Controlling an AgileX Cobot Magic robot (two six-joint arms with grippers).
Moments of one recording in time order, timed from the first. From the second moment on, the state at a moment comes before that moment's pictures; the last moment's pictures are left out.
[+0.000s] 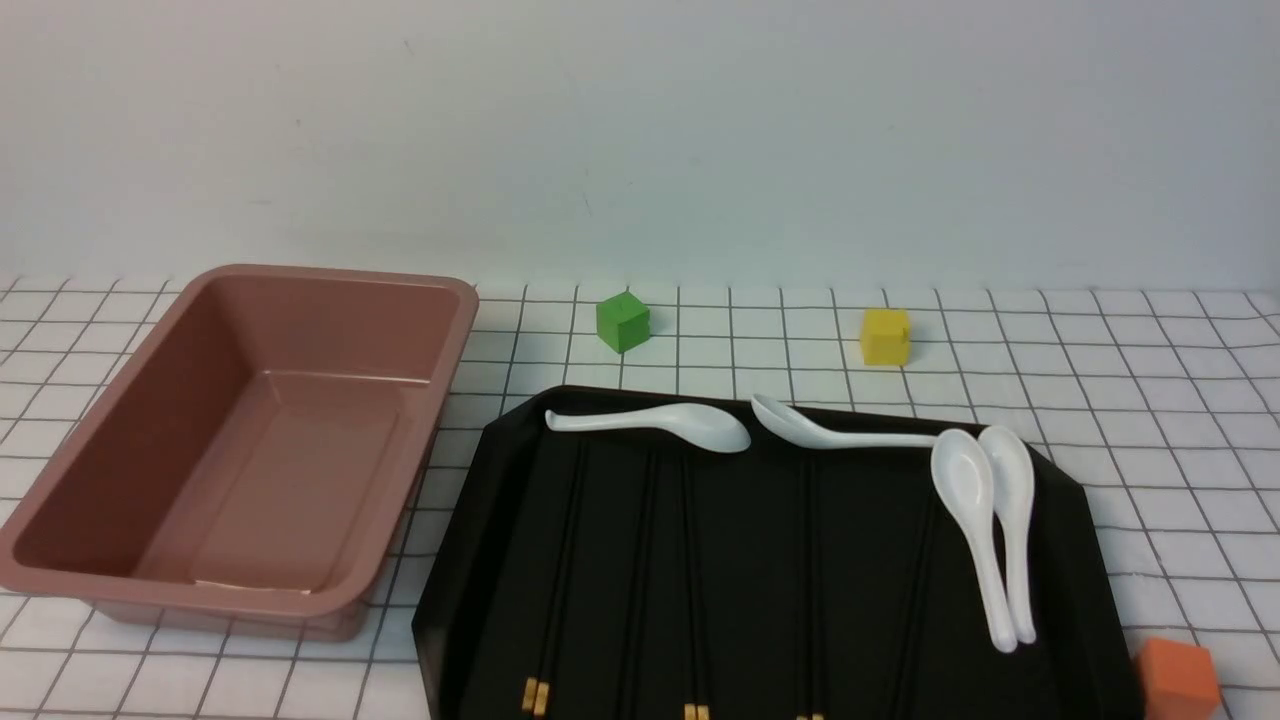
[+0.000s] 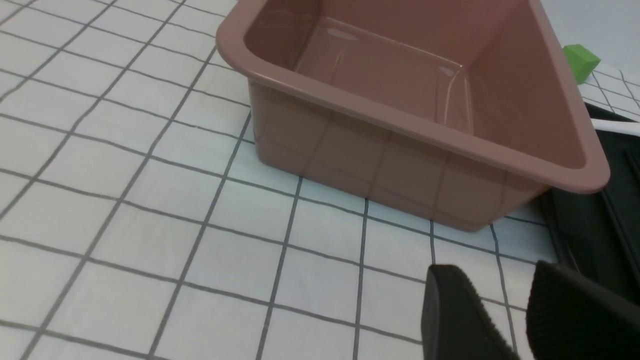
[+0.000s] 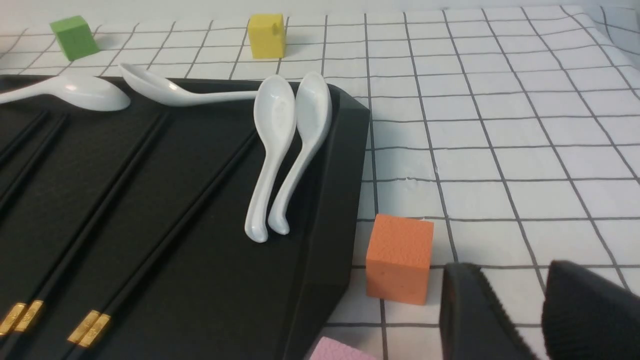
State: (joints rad) right arm 0.01 -0.01 0.02 0.00 0.37 0.11; left arm -0.06 -0.01 0.03 0.09 0.38 -0.41
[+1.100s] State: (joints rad) right arm 0.01 -0.01 0.02 0.00 0.37 0.11; left arm -0.06 -0.01 0.03 -0.73 0.33 -0.91
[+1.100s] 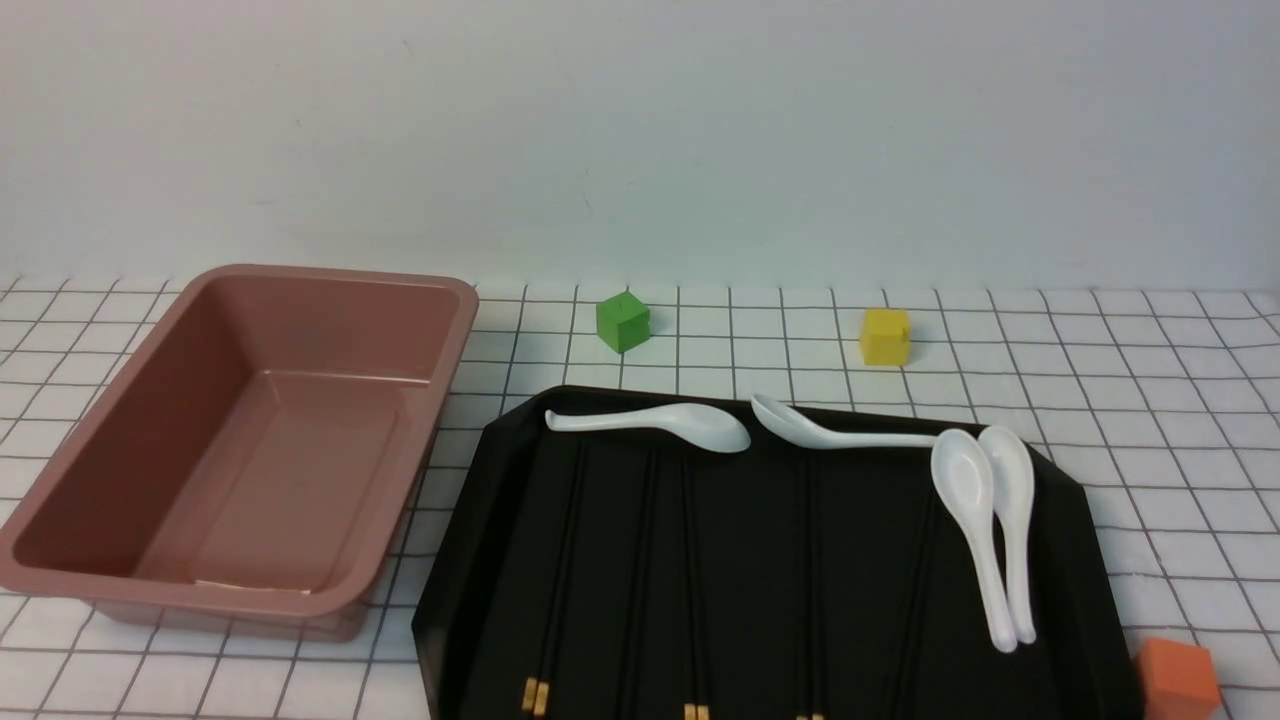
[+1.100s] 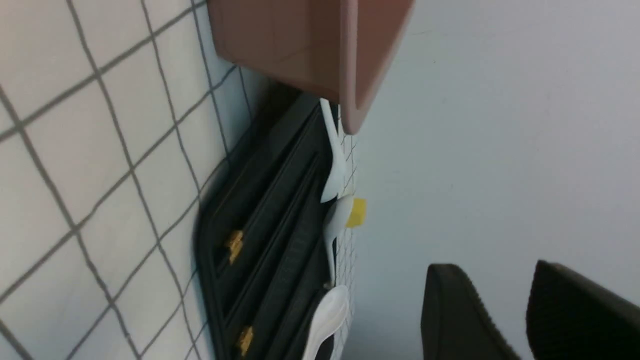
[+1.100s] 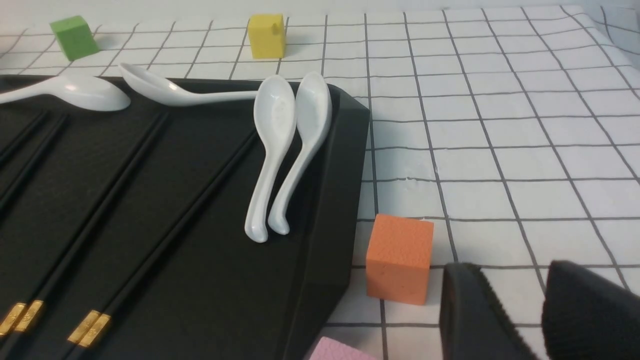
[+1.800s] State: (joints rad) right arm 0.01 -0.01 0.02 0.00 0.37 0.11; left arm -0.06 0.54 -0.57 -0.56 0.91 -0.33
